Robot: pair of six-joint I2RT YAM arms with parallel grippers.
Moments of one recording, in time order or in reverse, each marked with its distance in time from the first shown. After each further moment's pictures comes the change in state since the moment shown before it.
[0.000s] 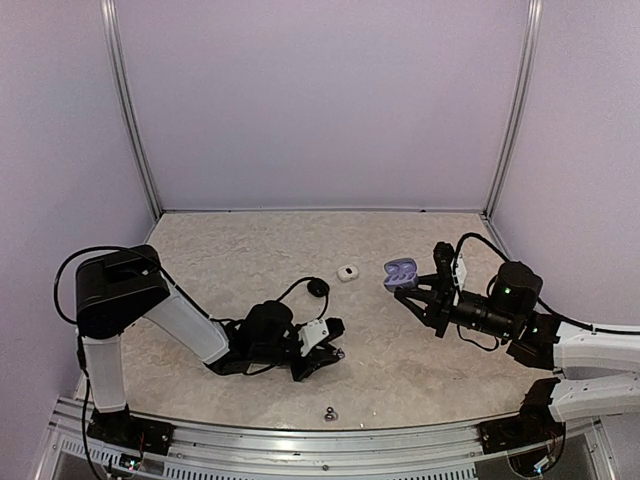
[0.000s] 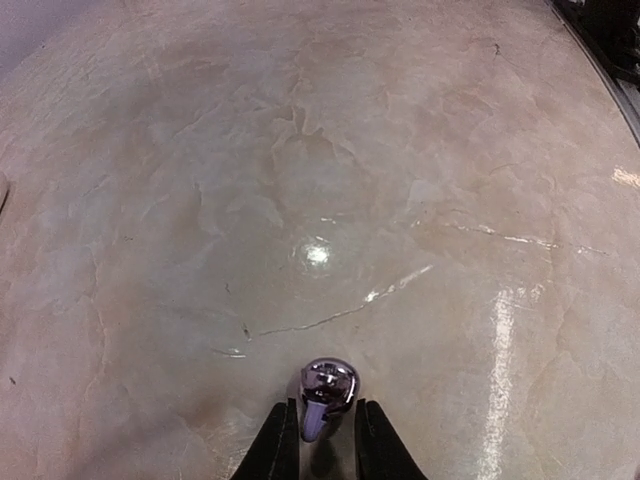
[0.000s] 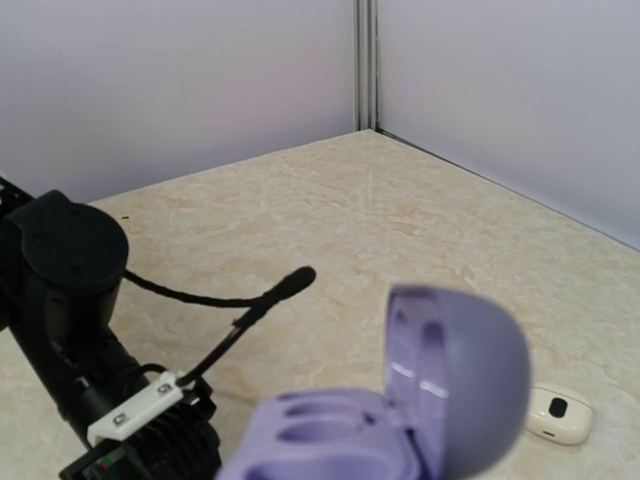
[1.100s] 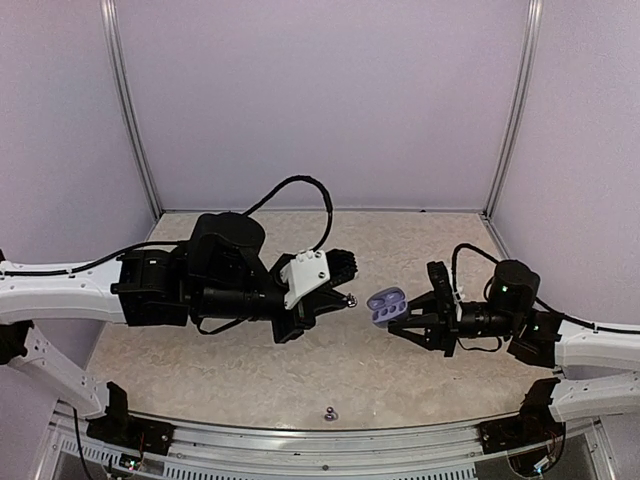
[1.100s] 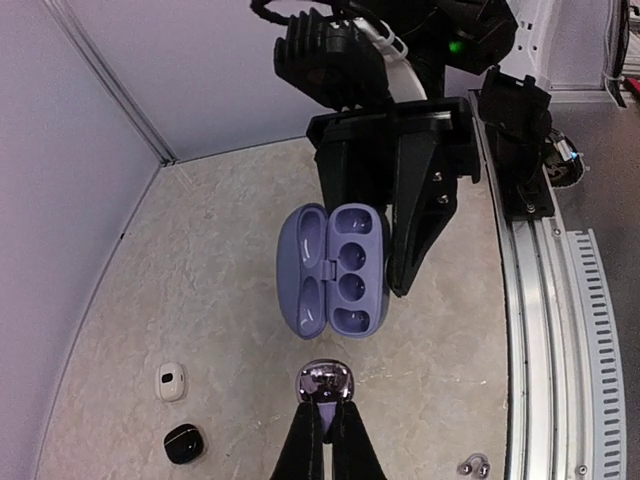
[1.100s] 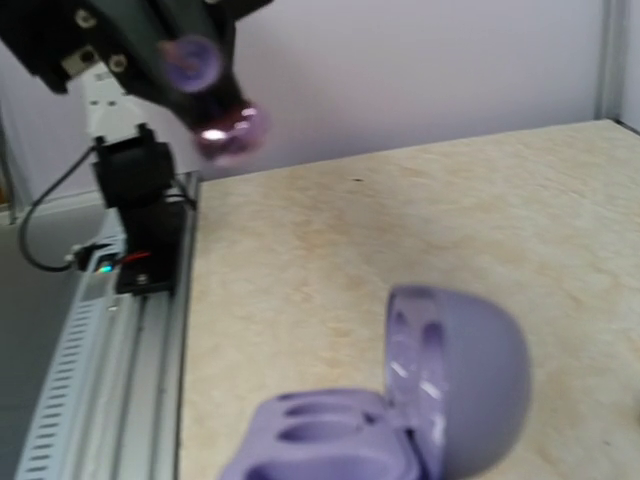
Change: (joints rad) left arm -0.236 -0.621 0.422 -0.924 -0.251 0.130; right arm 0.017 -0.005 0.023 -0.079 -0.388 0.009
